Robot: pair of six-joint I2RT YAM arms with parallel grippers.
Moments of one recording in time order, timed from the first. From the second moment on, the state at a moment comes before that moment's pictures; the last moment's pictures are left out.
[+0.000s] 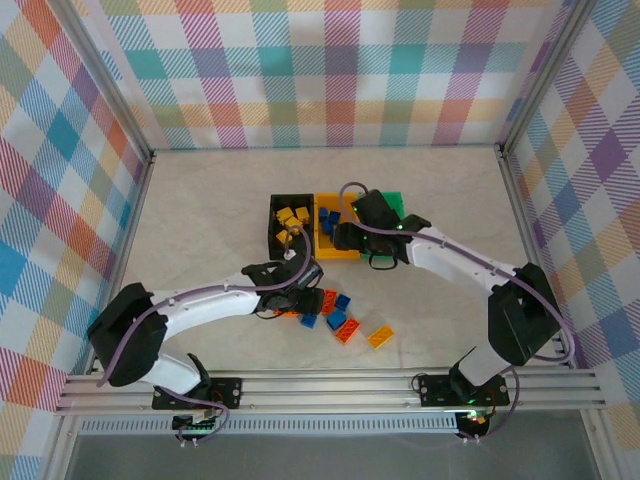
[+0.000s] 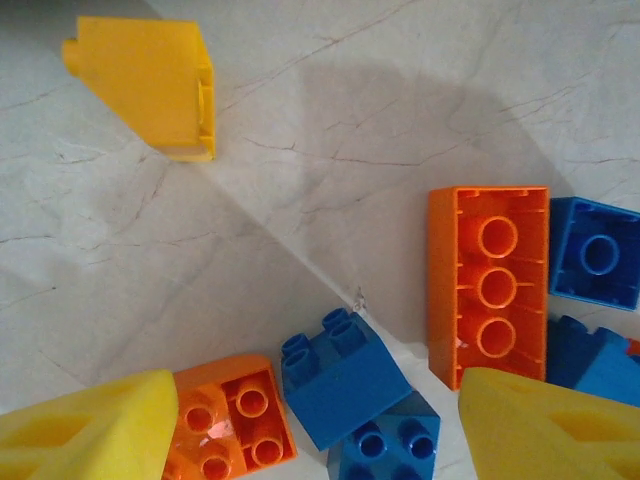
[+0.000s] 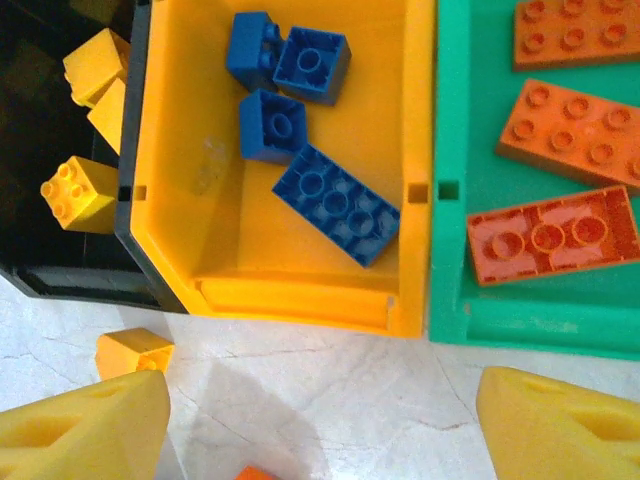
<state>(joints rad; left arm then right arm) -0.91 1.47 0.86 -0.55 -0.15 -0.62 0.67 1.54 1.14 -0.53 0.08 0.62</state>
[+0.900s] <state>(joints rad) -0.97 1.62 0.93 -0.59 -0.18 -0.57 0.67 1.41 1.06 -0.53 0.11 0.65</state>
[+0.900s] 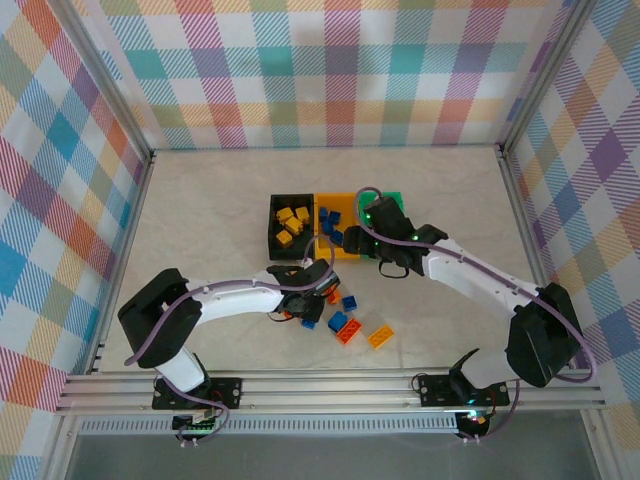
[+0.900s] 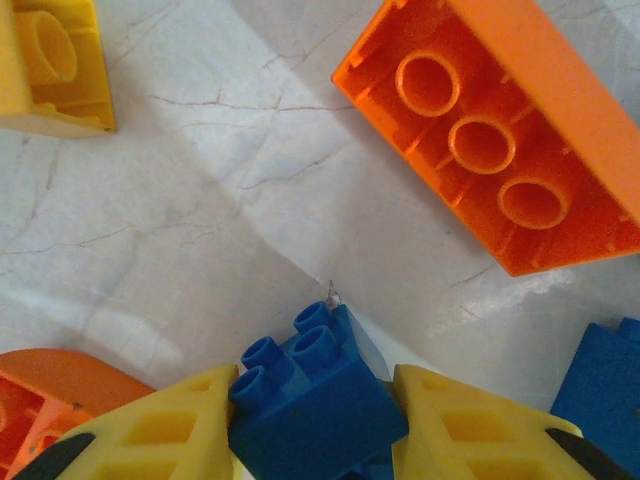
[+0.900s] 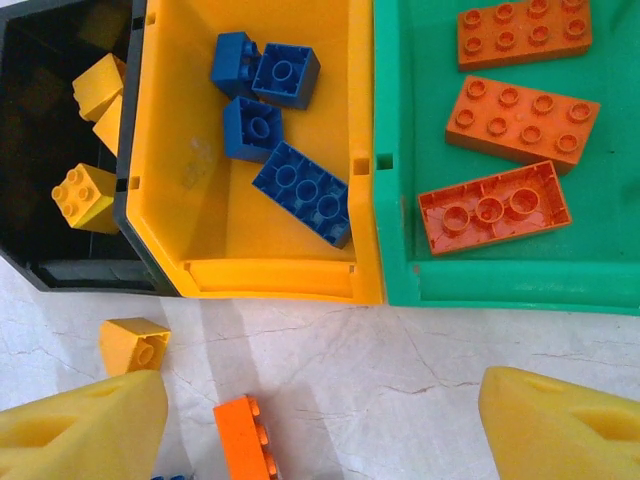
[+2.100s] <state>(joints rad) -0.73 2.06 1.82 -0.71 -0.13 -0.46 0.74 1.29 0.75 -0.47 -0.10 0.70</state>
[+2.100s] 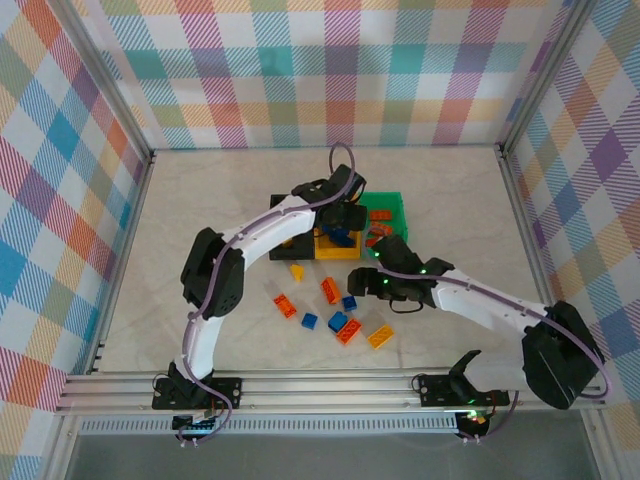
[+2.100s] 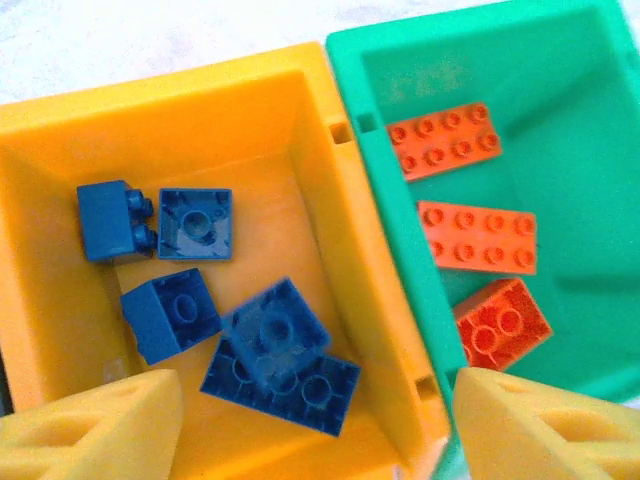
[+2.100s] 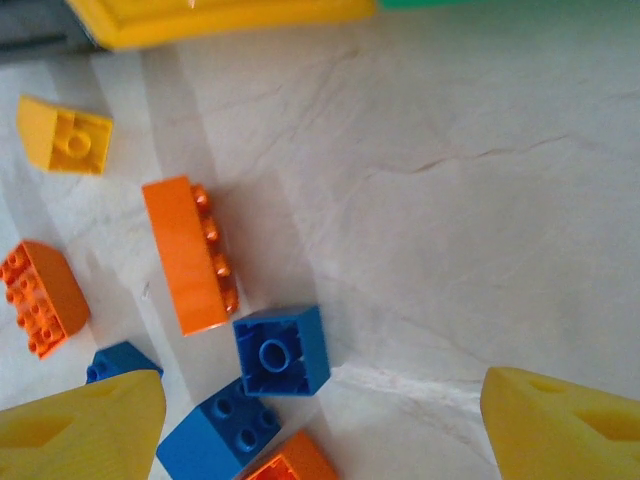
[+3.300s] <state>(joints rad) -0.75 1.01 0.88 -0.69 -0.24 -0.68 0.90 1.63 0.89 -0.55 0.11 0.64</state>
